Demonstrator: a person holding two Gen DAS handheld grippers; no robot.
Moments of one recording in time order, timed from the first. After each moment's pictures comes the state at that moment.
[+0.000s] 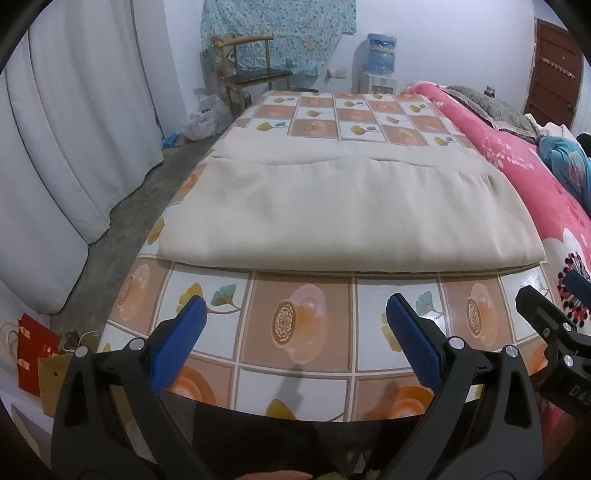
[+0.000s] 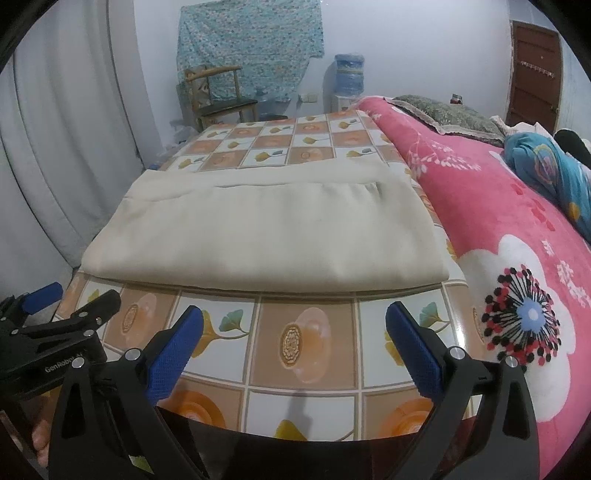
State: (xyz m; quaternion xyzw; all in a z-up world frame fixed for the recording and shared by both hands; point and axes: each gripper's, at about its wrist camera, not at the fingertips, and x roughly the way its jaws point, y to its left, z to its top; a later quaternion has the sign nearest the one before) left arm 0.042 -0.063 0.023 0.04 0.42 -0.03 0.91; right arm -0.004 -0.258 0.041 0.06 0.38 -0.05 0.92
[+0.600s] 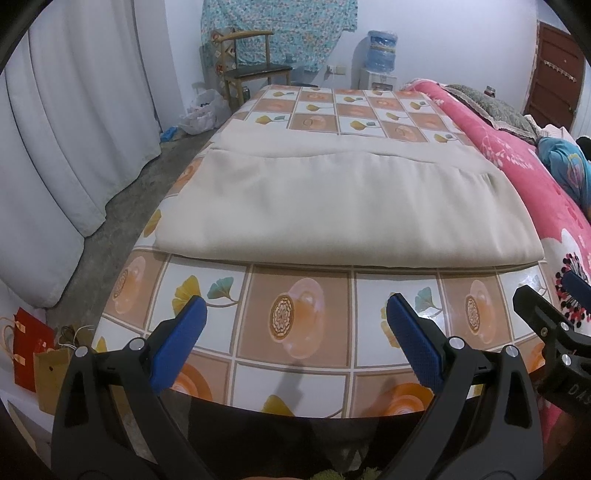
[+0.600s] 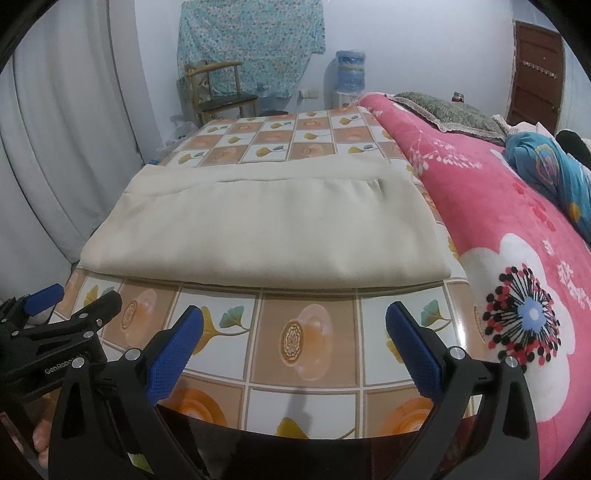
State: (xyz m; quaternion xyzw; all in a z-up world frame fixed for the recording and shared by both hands) left arm 0.042 -0.061 0.020 0.03 0.43 -0.03 0.90; right arm -0.003 -0.257 0.040 0.05 0.39 -0.05 0.92
